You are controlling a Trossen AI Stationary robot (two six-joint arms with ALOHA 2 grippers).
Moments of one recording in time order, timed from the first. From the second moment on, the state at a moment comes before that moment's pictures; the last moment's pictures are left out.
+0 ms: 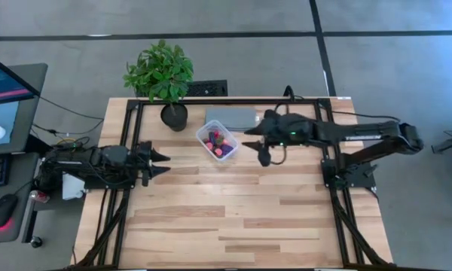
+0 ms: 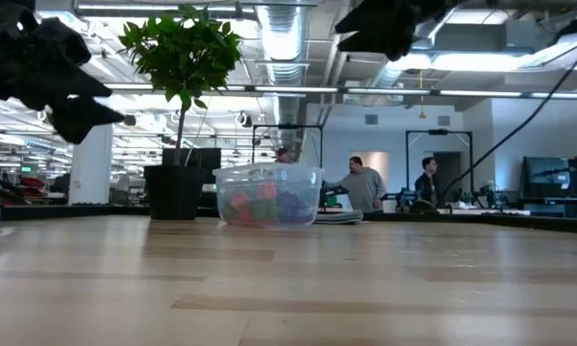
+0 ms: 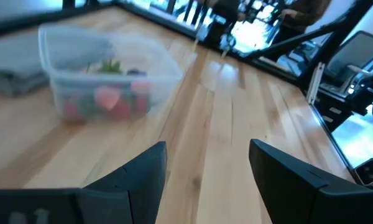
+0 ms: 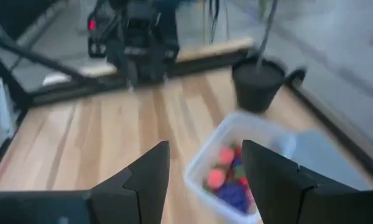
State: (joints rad) left arm -0.07 0.00 0.13 -0.38 -0.12 -0.43; right arm -0.08 1.23 0.97 -0.15 0.05 0.09
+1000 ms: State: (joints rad) left arm -0.07 0.00 0.13 -0.09 -0.17 -0.02; right arm -0.02 0.87 0.22 0.80 0.02 0.16
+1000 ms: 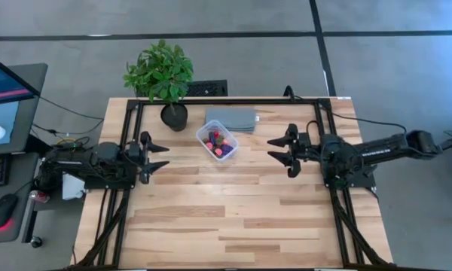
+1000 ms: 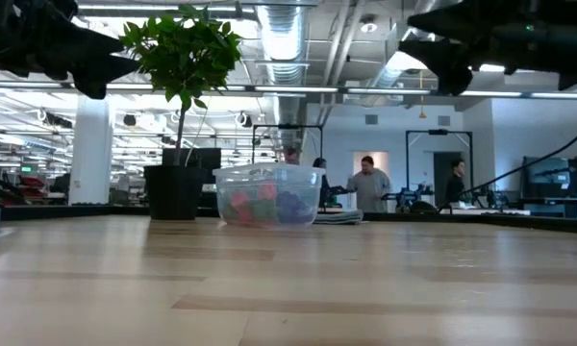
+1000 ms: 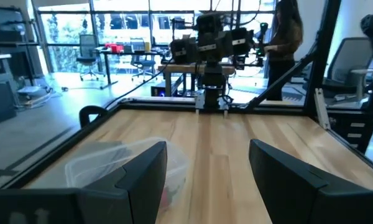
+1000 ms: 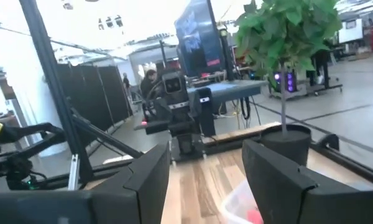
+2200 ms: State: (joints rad) left arm -0.07 0.00 0.13 0.06 -0.13 0.12; right arm 0.11 0.09 0.01 0.50 0.18 0.03
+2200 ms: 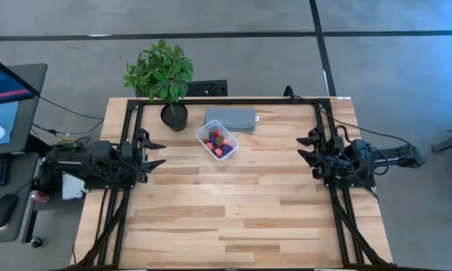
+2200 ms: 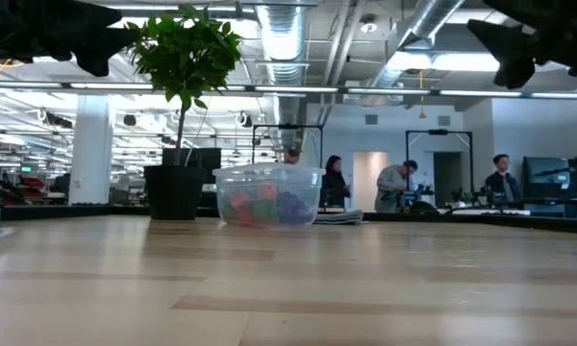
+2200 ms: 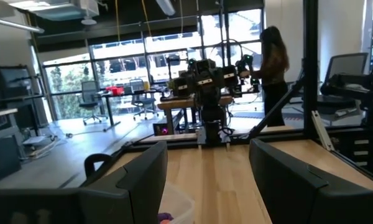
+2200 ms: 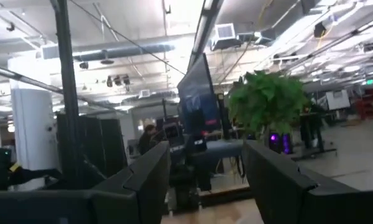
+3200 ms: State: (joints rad) left arm -0.07 0.00 0.10 0.14 -0.06 0.23; right arm 0.10 0.00 0.02 0.28 0.18 0.08
